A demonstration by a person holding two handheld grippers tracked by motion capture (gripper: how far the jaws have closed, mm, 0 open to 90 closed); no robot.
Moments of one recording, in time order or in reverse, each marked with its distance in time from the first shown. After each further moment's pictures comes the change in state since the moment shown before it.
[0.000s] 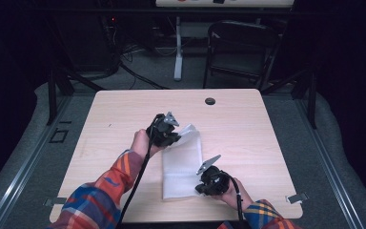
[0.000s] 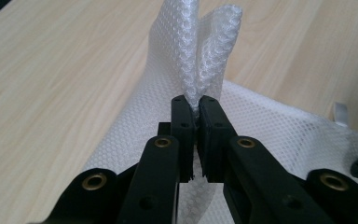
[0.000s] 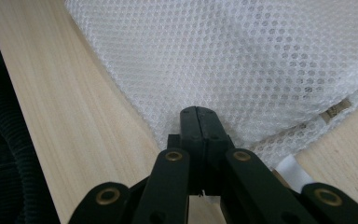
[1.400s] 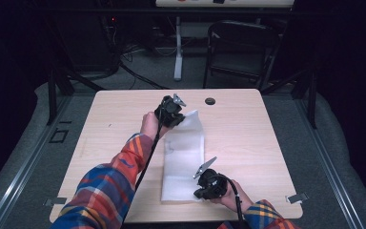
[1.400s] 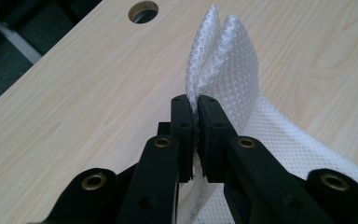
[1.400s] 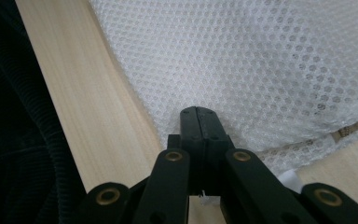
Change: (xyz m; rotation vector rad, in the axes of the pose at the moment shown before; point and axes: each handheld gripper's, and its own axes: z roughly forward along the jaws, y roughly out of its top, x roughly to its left) left arm 0.038 0.042 0.026 -0.022 0.121 -0.045; right arm 0.013 0.003 0.001 0.055 0.048 -0.002
